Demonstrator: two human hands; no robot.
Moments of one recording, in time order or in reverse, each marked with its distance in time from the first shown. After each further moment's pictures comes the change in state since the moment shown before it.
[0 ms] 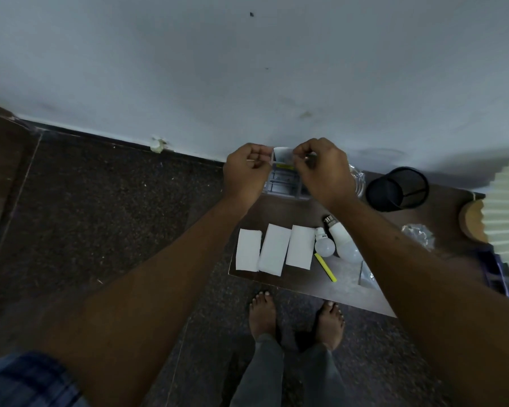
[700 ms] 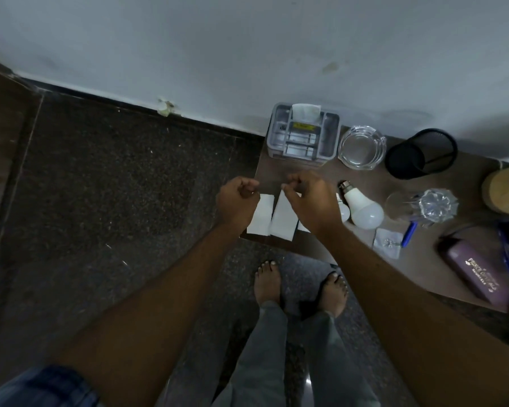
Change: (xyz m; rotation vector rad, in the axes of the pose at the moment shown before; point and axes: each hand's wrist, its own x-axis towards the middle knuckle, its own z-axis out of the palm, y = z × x) left_hand -0.089 -0.100 -0.037 0.138 -0.025 -0.267; right_hand -0.113 0.006 0.065 0.023 -0.181 0.178
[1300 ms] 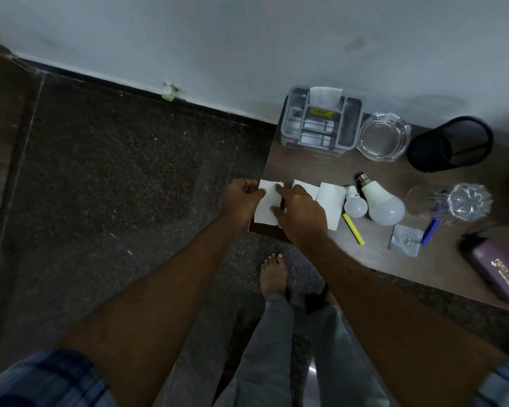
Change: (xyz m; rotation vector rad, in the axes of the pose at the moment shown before) left_hand 0.018 -0.028 -0.002 0.050 -0.108 -0.249; right_hand -0.020 0.007 0.069 -0.358 -0.269 0.046
